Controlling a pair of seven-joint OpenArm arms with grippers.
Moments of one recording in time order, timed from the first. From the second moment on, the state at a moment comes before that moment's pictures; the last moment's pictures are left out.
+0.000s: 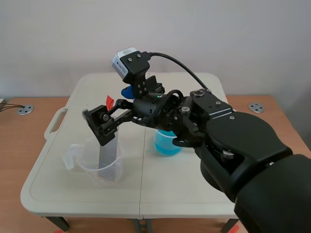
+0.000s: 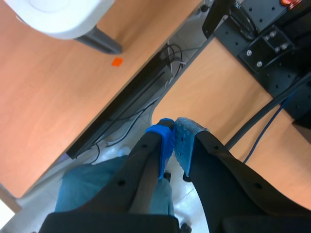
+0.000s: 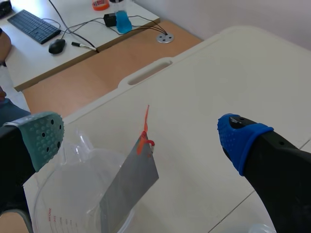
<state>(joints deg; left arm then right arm) 80.2 -32.4 -24.0 114.9 2.7 -26.4 -2.4 13.5 -0.6 -25.3 68.8 6.7 32.2 -4.6</state>
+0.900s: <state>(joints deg) 80.2 -32.4 -24.0 114.9 2.7 -26.4 -2.4 13.5 -1.1 -25.2 68.8 6.5 32.4 -6.6</state>
